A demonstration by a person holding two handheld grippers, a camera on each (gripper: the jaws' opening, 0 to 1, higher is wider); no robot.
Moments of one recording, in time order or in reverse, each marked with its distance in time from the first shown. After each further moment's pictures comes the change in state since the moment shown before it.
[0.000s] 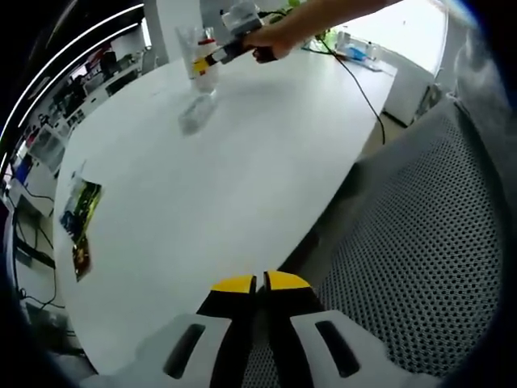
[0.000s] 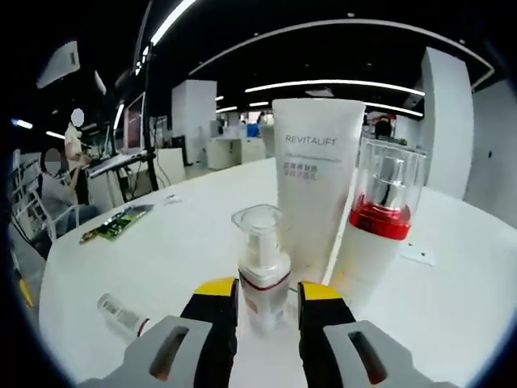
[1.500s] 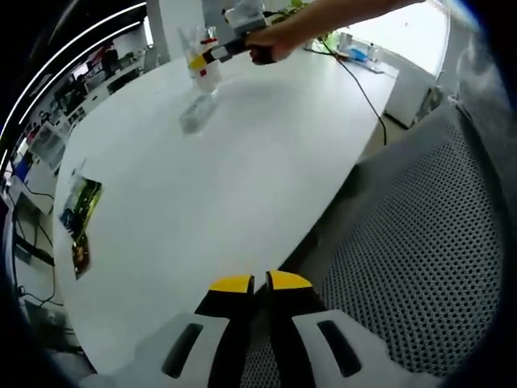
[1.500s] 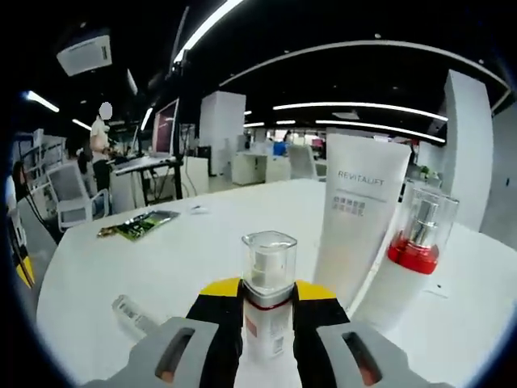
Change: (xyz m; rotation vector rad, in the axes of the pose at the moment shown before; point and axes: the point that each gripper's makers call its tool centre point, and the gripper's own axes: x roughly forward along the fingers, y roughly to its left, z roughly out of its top) left arm 0.000 0.000 0.000 -0.014 0.001 -0.001; right arm 0.000 0.029 0.026 -0.115 -0.142 0.126
